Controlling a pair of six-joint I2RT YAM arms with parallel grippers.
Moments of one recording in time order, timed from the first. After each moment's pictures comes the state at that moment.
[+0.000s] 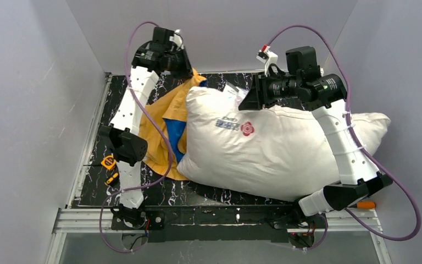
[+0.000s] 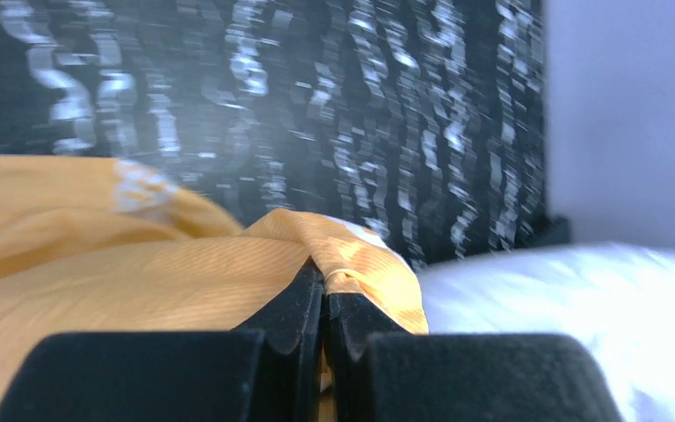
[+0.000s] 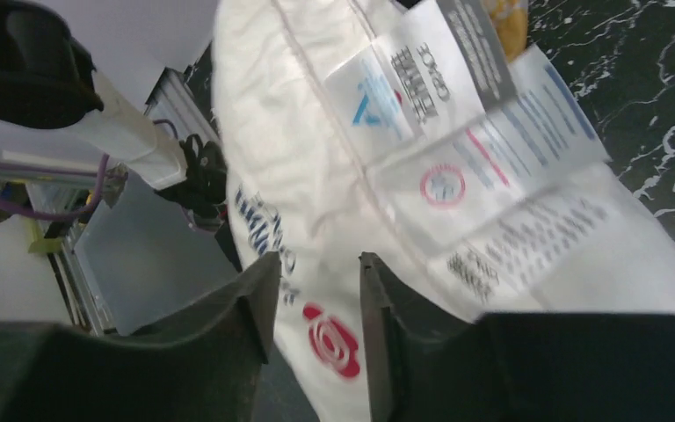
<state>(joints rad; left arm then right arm) -0.30 2.04 2.40 -1.11 0.24 -0.46 0.42 1.43 1.83 -1.07 -0.71 0.20</state>
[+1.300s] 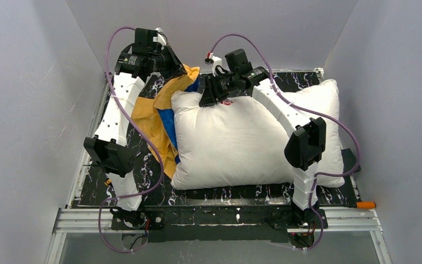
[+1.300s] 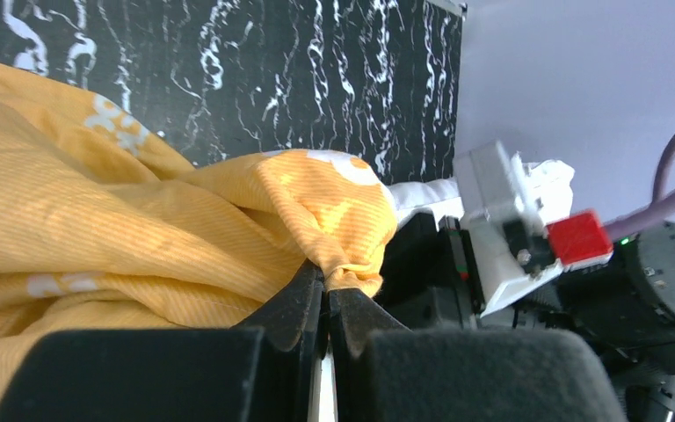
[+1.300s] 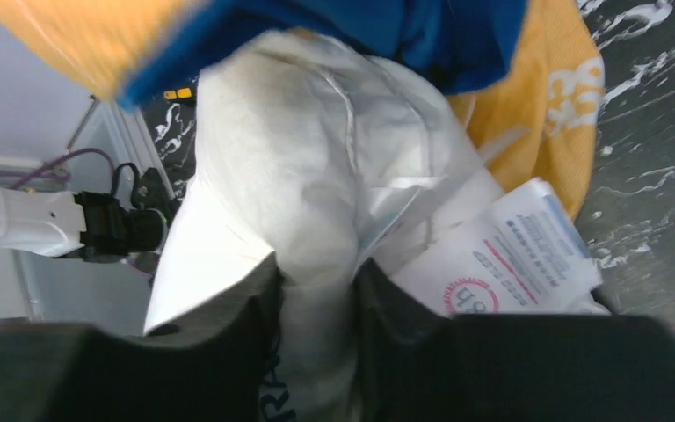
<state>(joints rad) -0.28 1.85 2.20 -0.98 0.32 -0.72 0.59 1.99 2.02 -0.72 -0.70 0.15</state>
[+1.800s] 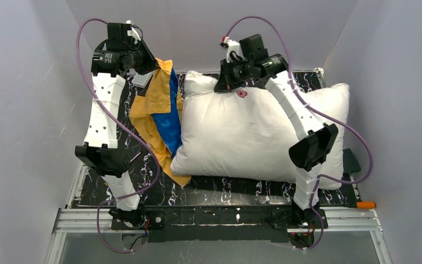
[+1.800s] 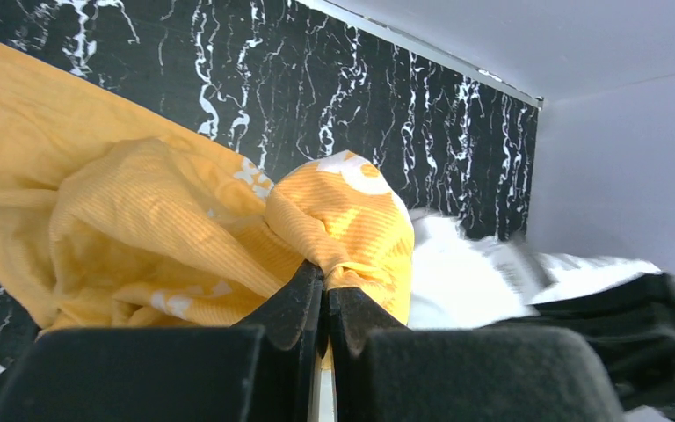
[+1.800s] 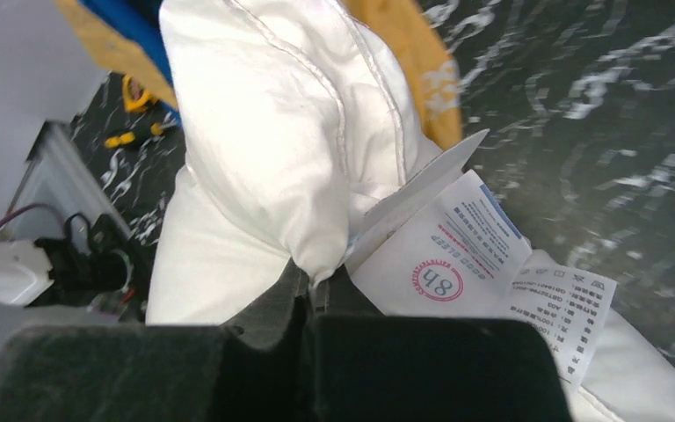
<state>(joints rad) -0.12 1.83 2.30 -1.10 0.19 -0.59 0.54 1.99 2.22 -0.95 -0.54 0.15</state>
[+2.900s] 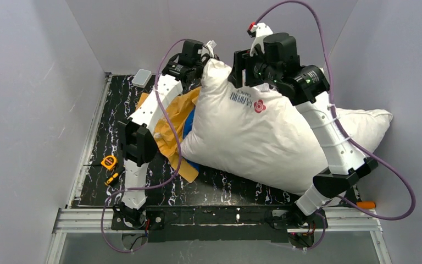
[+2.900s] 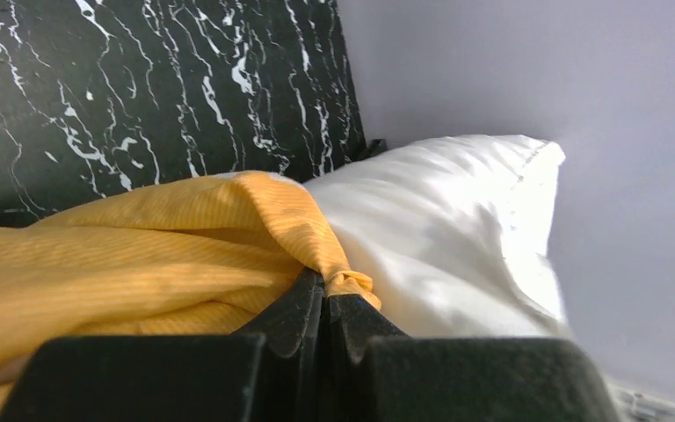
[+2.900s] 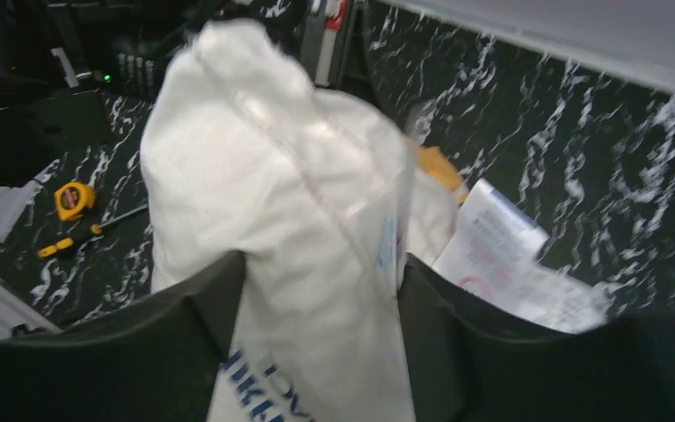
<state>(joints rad) -0.49 2.15 2.24 -0.66 0.62 -0.78 0.63 1.61 2.13 -0.98 -0.02 0.23</state>
